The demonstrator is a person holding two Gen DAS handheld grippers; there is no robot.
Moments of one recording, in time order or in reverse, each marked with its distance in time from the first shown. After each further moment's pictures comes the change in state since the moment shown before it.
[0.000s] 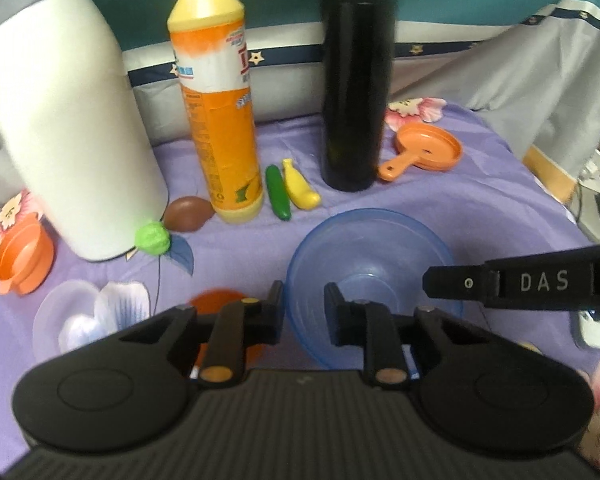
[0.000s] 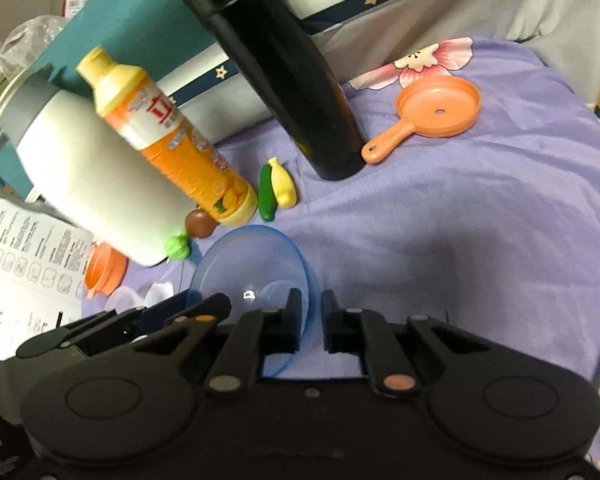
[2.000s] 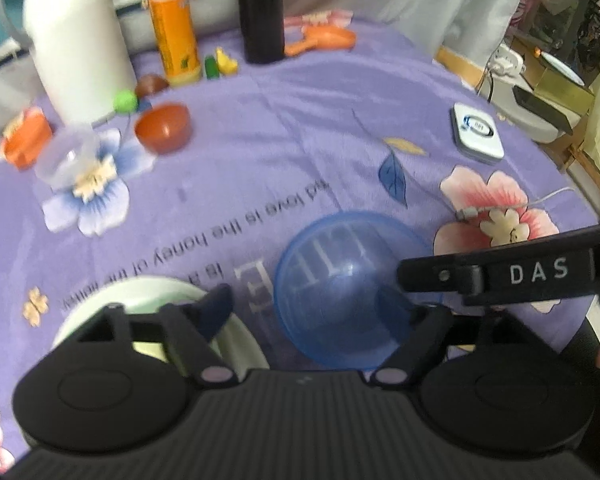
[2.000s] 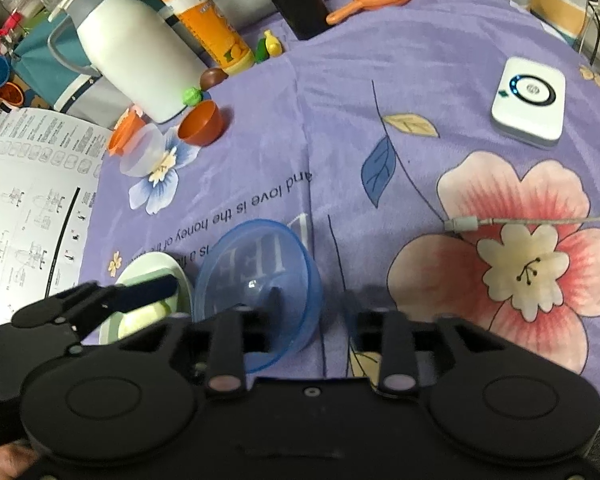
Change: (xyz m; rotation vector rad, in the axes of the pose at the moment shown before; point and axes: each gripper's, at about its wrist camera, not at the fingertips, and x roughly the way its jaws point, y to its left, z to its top) left arm -0.117 -0.060 -0.148 0.074 0.099 -0.068; right arm -0.109 -0.035 -0.163 -0.030 0.129 0.006
